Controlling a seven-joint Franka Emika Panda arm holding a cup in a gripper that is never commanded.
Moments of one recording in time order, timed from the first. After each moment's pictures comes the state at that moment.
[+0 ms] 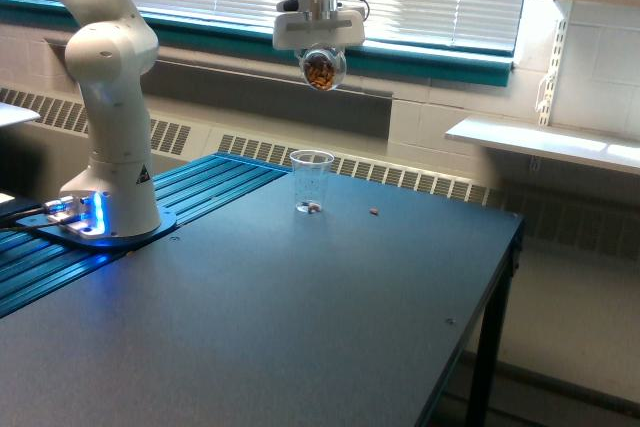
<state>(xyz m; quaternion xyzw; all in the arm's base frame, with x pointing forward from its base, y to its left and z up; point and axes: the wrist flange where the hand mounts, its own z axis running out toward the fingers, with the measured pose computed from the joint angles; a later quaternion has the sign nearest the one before) 0.214 0.376 0.409 -0.63 0.77 -0.04 0.06</state>
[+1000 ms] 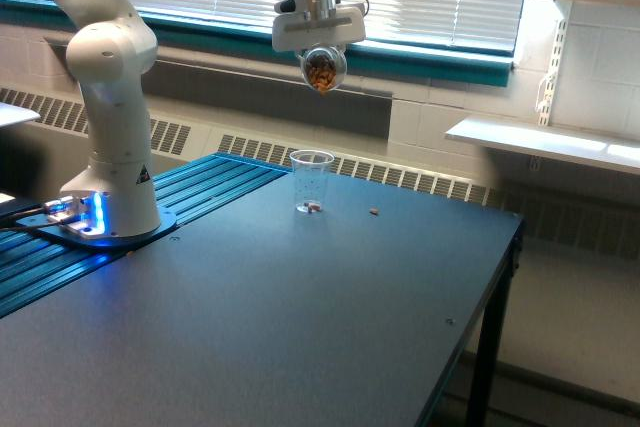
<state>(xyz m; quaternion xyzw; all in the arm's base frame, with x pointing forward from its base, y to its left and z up) 0.221 0.357 0.416 -0.61 0.79 -0.02 0.10</state>
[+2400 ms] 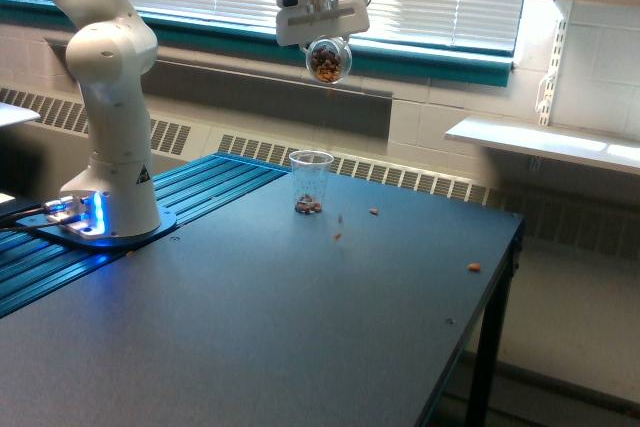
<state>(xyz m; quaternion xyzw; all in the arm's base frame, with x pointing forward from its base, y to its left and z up) 0.223 0.363 0.432 -0.60 0.79 -0.01 0.12</state>
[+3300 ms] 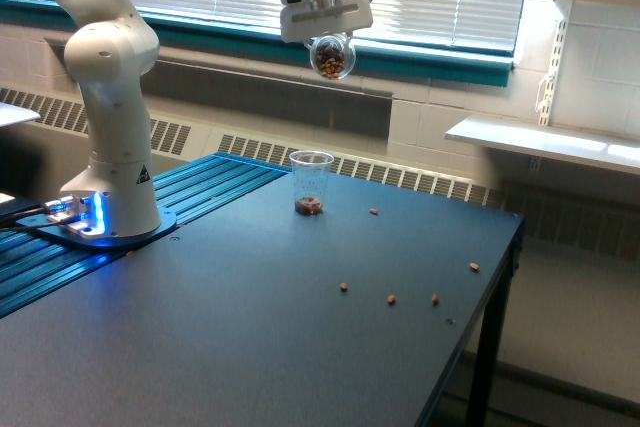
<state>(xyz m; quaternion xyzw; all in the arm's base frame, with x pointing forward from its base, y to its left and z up) 0.222 0.380 0.438 -0.60 0.79 -0.01 0.13</state>
